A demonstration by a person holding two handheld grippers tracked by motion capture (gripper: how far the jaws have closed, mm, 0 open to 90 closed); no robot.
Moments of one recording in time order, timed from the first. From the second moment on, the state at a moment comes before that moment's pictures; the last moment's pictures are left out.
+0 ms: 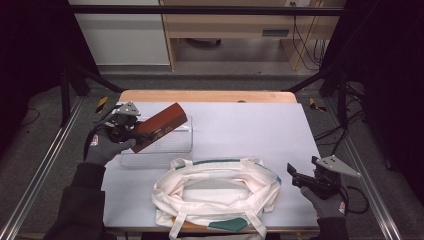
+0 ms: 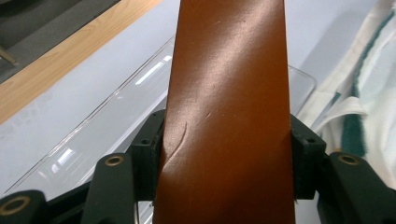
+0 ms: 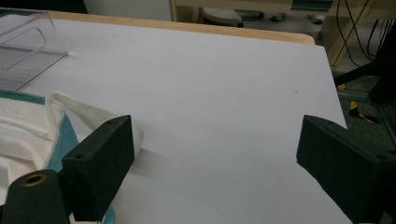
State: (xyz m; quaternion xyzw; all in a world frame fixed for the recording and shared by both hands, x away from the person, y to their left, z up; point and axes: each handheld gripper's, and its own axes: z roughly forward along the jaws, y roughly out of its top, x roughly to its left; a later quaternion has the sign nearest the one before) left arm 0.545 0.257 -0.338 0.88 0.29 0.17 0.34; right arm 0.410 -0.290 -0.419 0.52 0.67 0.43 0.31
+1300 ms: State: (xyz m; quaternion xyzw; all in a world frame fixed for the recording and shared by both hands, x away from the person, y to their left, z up) left arm 0.576 0.276 -0.377 0.89 0.31 0.16 0.30; right arm 0.411 -0.290 -0.421 0.52 0.67 0.43 0.31
